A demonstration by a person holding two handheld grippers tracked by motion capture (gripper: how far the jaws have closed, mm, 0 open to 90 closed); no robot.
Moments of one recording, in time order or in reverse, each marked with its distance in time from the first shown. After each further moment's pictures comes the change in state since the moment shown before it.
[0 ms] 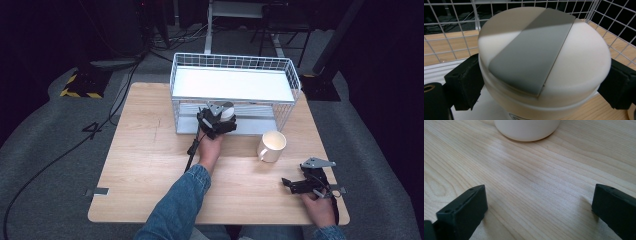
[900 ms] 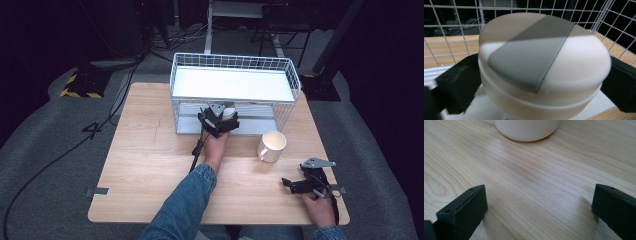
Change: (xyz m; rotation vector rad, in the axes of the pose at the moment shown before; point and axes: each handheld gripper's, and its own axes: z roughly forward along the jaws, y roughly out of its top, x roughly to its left) left arm -0.005 -0.004 0.013 -0.082 0.039 -0.042; right arm 0.000 0.000 0.000 0.000 0.000 0.000
